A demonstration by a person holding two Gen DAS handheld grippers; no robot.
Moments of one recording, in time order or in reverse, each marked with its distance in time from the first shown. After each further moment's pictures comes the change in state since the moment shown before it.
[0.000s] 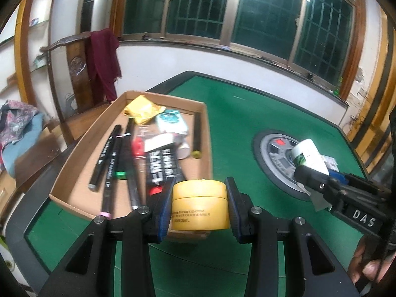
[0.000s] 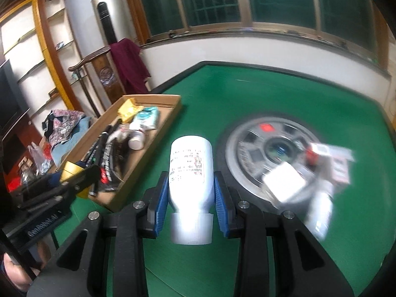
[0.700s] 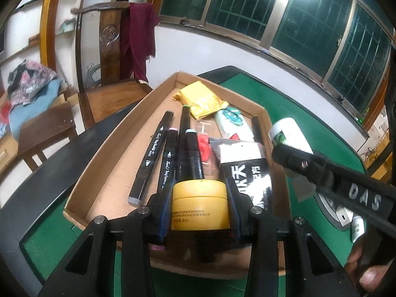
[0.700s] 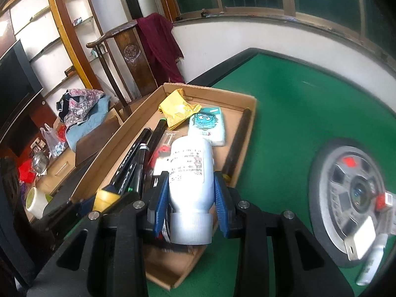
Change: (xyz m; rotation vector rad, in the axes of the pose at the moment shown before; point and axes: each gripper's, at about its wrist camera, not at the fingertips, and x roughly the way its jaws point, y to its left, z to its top) left arm 0.052 0.093 0.005 -0.199 0.044 0.055; right arm 0.104 0.089 0.050 -0.067 0.125 0.092
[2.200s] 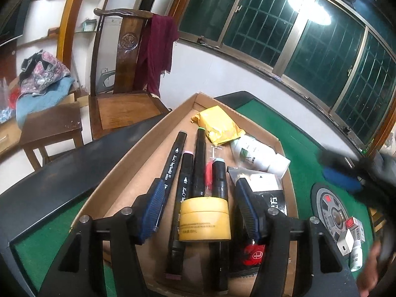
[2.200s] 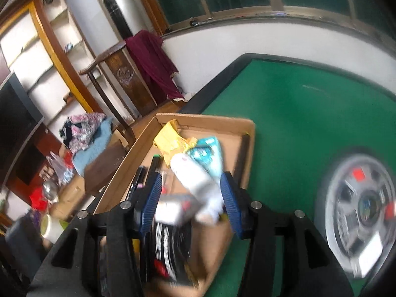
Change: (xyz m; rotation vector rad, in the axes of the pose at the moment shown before) left arm -0.003 0.019 0.005 -0.111 -0.138 0.021; right arm -0.020 -0.033 0.022 0.155 -0.065 0.075
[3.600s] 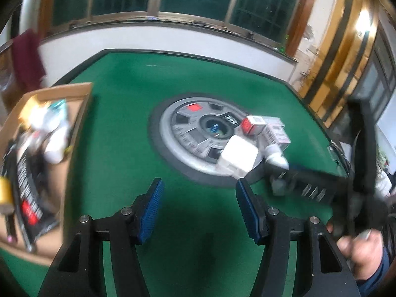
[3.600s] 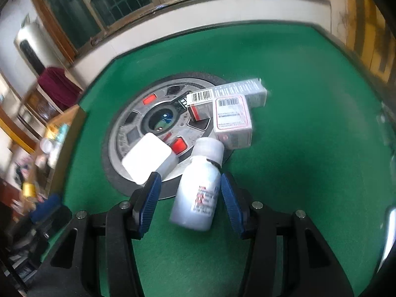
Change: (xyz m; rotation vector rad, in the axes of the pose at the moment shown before) left arm -0.012 -0.226 -0.080 0.516 0.322 -0.389; right arm -0.115 -0.206 -0.106 0.269 0.011 -0.396
